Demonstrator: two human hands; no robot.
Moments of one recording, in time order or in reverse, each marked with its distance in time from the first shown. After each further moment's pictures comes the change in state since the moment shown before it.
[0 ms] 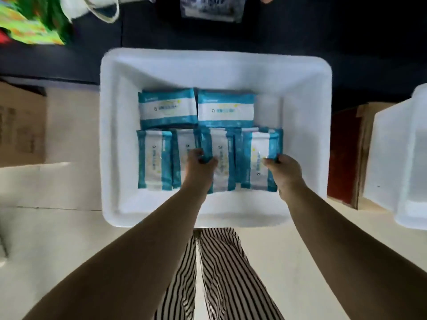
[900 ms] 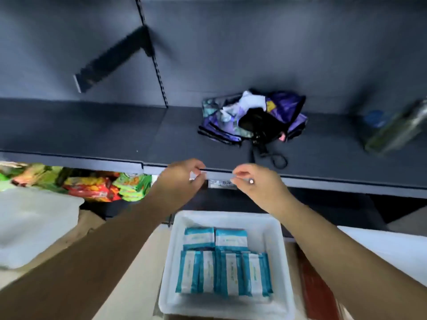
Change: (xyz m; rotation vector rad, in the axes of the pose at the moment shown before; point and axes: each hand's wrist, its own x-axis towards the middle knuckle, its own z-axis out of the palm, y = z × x) left_hand -0.272 0.307 -0.143 0.799 0.242 1.025; right_hand -0.301 -0.287 -0.119 -0.402 -0.132 -1.095
